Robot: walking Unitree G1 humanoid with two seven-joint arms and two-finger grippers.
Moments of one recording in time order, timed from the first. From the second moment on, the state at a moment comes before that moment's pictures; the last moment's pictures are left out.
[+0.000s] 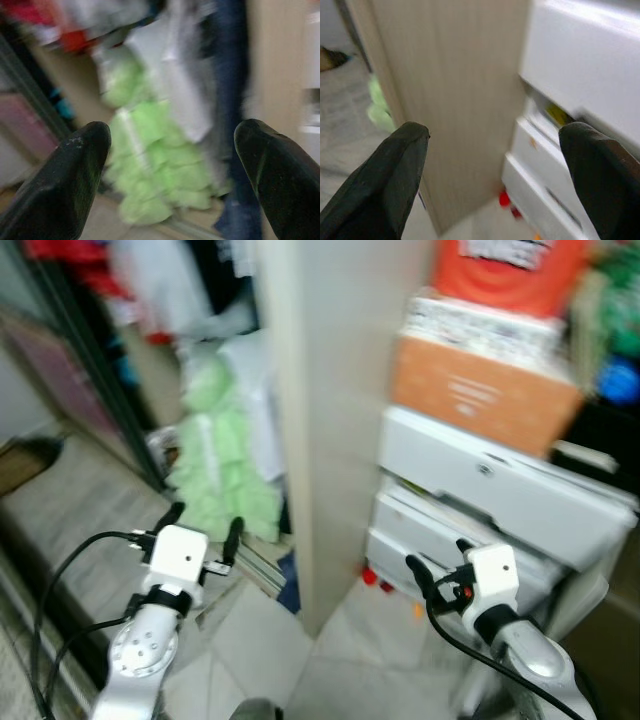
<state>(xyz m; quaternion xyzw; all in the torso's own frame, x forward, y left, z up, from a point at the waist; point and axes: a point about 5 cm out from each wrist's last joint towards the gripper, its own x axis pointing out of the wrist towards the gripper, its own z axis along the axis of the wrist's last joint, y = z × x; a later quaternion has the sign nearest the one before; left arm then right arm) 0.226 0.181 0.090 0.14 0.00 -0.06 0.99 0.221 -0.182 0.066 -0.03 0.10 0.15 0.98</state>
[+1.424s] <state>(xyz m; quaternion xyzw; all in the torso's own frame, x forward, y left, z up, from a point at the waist) 0.250 0.153 0.106 0.10 -0.03 -0.07 0.99 0.237 -0.162 0.068 -0.04 0.09 0.19 0.98</state>
